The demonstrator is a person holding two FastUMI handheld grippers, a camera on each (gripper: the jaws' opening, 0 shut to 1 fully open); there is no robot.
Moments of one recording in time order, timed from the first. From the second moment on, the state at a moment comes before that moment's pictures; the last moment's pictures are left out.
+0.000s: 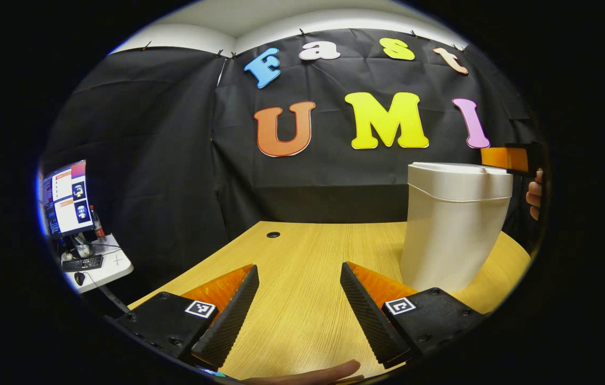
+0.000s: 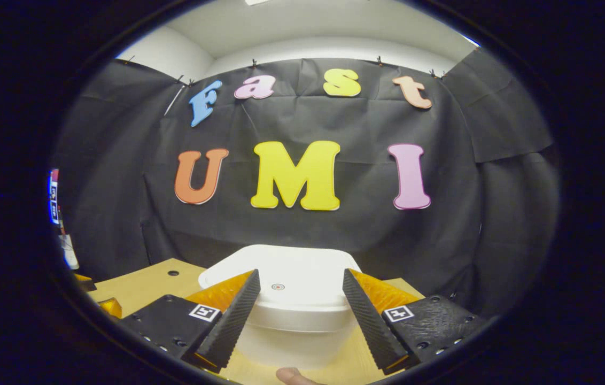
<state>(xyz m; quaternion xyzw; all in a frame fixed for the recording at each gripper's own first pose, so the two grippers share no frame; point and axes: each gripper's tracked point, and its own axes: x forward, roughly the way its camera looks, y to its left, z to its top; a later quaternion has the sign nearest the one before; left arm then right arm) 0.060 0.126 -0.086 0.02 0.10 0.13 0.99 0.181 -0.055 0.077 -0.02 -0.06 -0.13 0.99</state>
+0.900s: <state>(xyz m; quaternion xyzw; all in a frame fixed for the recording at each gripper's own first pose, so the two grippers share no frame) 0.031 0.057 -0.036 0.03 0.04 0.06 1.00 0.012 -0.094 -0.006 -0.05 -0.06 -0.13 0.99</state>
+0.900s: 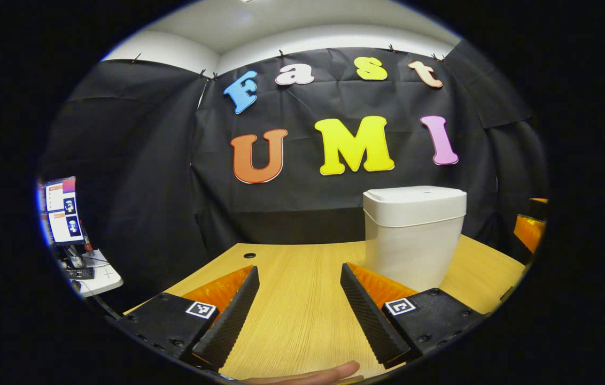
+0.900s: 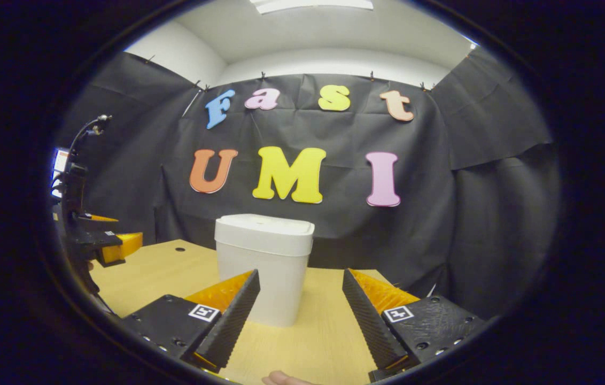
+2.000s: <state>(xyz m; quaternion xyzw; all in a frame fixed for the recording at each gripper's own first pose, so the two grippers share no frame) 0.022 0.025 -0.029 0.03 0.03 0.03 1.00 -0.006 -0.119 -0.038 -0.05 -0.02 -0.15 0.99</state>
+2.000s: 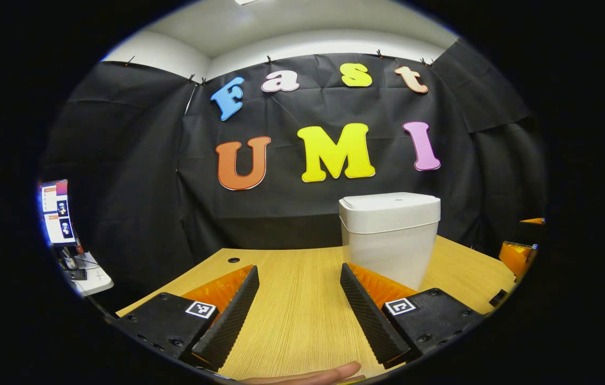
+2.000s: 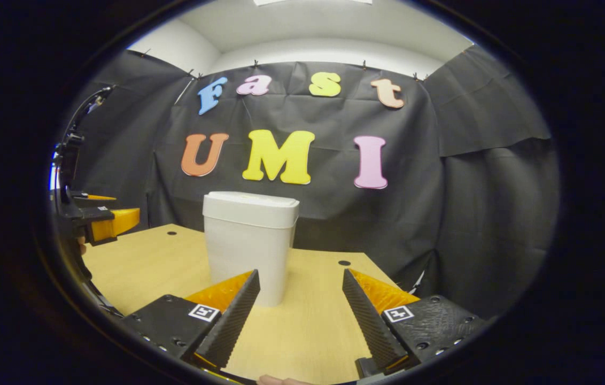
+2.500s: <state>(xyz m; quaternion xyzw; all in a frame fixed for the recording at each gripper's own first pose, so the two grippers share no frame) 0.022 0.023 -0.033 0.04 0.03 0.03 1.00 -0.007 -0.132 -0.045 -0.05 -0.01 -0.16 0.99</state>
